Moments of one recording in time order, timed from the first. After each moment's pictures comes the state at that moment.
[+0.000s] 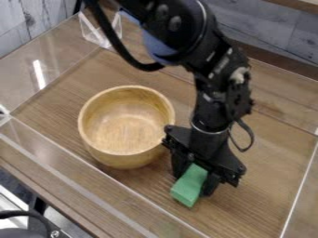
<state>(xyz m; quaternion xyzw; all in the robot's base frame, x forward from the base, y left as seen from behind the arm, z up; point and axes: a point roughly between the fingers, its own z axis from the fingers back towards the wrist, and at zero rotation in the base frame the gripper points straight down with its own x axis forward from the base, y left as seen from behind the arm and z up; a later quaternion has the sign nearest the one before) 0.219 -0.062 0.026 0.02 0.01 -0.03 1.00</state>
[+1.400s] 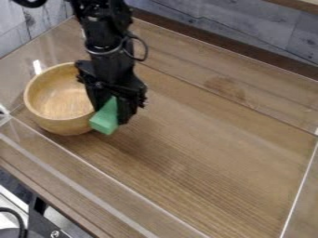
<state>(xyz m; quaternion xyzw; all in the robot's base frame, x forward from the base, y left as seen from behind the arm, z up) 0.228 0.061 0.066 0.01 -0.02 0.02 1.00</state>
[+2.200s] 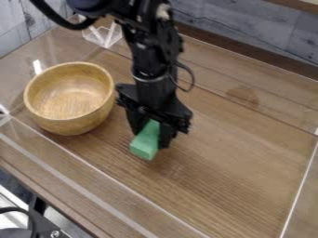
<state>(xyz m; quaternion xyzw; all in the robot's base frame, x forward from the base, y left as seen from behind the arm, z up) 0.232 0.000 0.049 0.00 -0.02 0.00 1.00</state>
